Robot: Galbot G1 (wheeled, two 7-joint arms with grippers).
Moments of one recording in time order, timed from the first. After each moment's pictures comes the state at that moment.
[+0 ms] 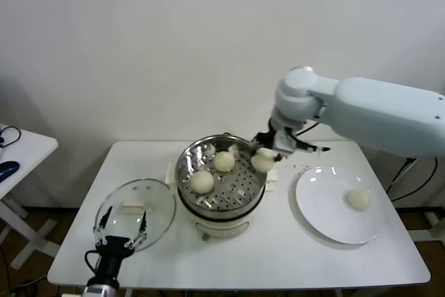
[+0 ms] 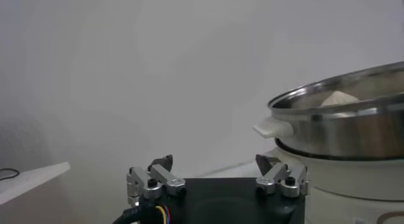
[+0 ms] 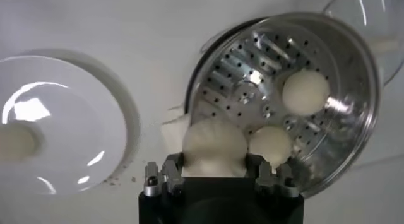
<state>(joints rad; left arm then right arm) 1.72 -1.46 -0.67 -2.02 0.11 -0.16 0.03 0.67 1.00 -1.26 1.59 -0.19 0.35 -1.19</state>
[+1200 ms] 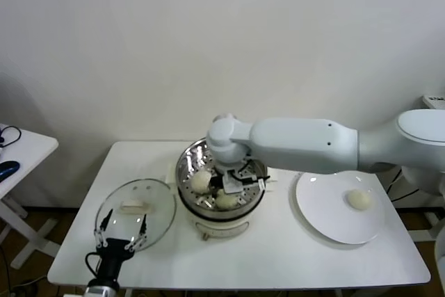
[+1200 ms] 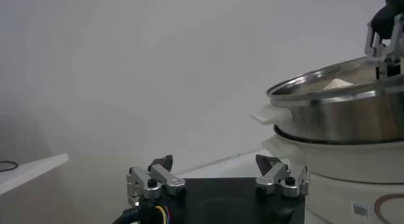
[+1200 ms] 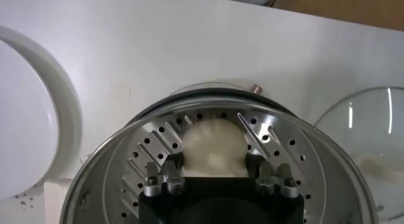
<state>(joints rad) 1.72 -1.45 -0.67 -2.00 0.12 -0.16 0.03 0.51 1.23 -1.32 1.52 -0.30 0.44 -1.19</state>
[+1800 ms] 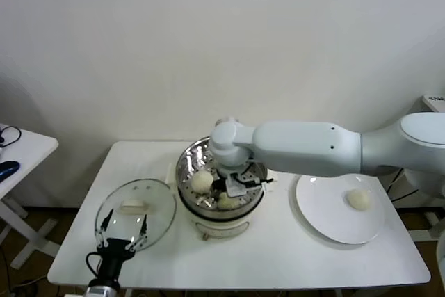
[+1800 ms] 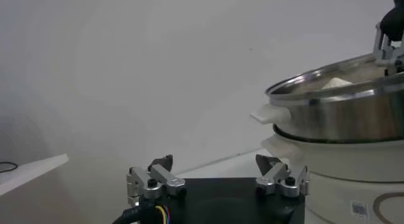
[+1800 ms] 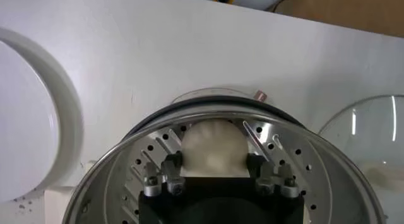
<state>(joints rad) 1.72 -1.46 -0.67 -2.00 0.13 -0.15 0.02 0.50 1.21 -1.32 1.54 -0.32 0.46 -1.19</state>
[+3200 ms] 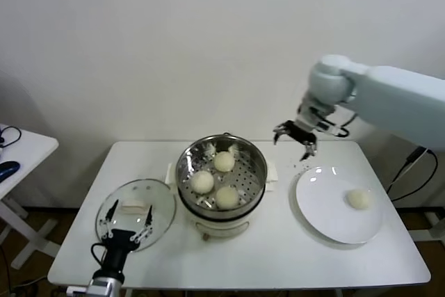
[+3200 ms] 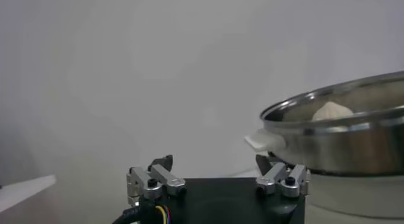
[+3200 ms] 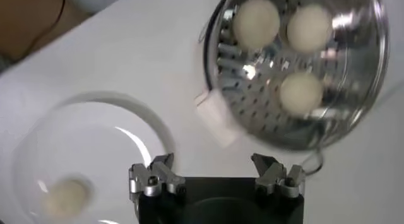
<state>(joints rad) 1.68 -1.46 -0.64 -2.03 0.12 -0.14 0.04 0.73 0.71 -1.35 1.42 0.13 0.19 -1.24</state>
